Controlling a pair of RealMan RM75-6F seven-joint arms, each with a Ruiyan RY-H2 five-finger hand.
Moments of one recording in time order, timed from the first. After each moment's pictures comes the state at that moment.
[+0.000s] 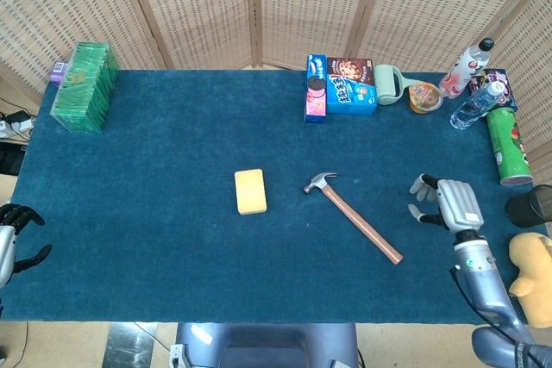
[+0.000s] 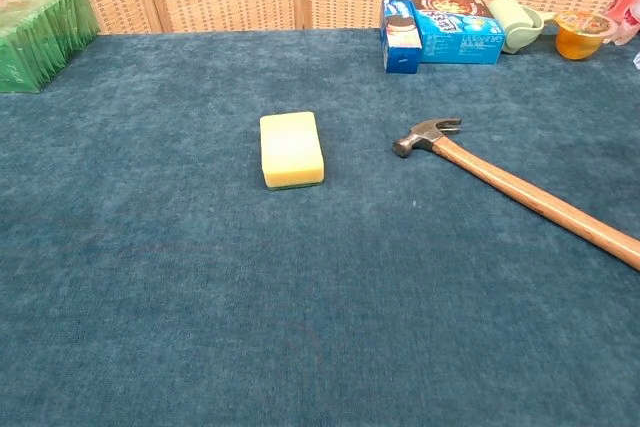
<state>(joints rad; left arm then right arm) -0.08 -1.17 -0.07 -1.56 1.43 1.51 0.09 0.39 -1.28 0.18 -1.47 -1.26 1.17 0.10</state>
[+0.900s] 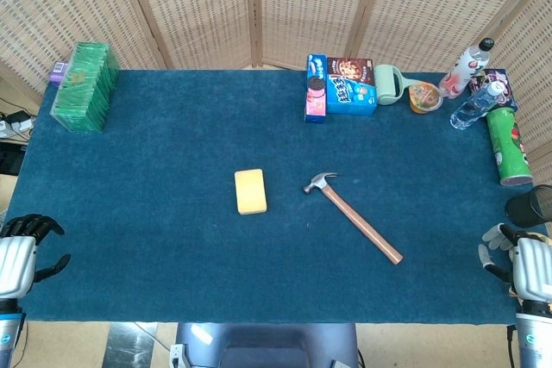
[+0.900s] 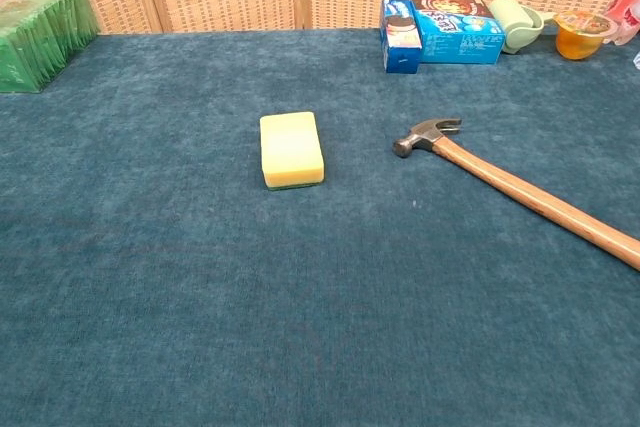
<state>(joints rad) -0.06 -1.24 -0.03 -1.57 1.48 1.53 0.12 0.08 -1.26 0.09 -1.48 -1.34 1.55 0.11</state>
